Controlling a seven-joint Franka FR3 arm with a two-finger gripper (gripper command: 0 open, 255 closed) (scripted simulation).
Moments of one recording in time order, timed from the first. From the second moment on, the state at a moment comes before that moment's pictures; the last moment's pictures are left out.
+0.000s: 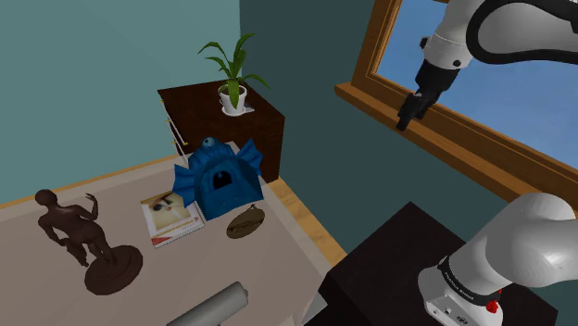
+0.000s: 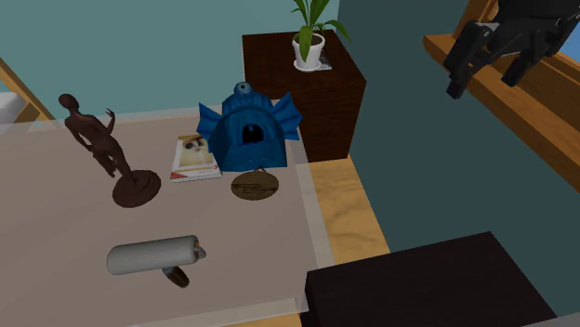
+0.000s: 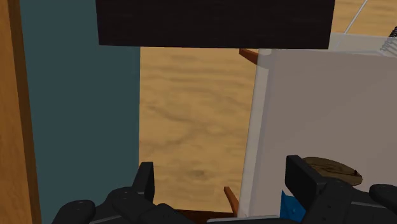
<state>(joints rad) -0.01 -0.75 0.00 -2.40 -0.06 1.69 -0.03</state>
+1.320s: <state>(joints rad) 0.10 -0.11 0.21 -2.18 -0.06 1.94 0.15</state>
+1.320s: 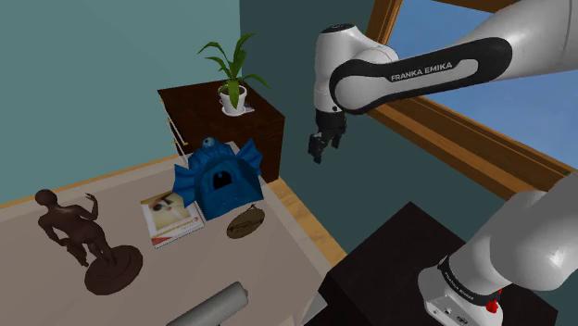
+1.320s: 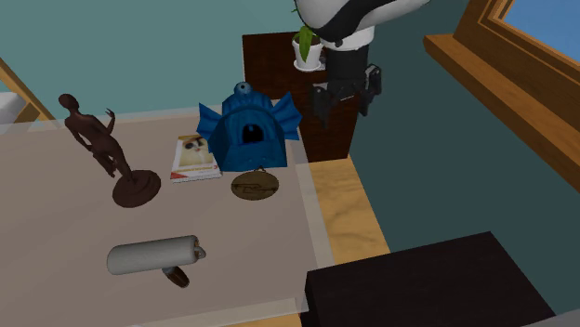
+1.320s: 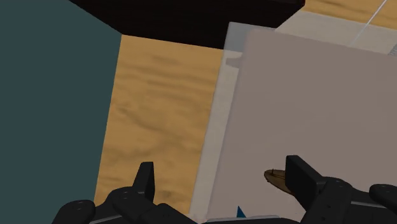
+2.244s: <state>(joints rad) 0.21 0.43 0.26 -1.80 -0.17 1.95 0.27</state>
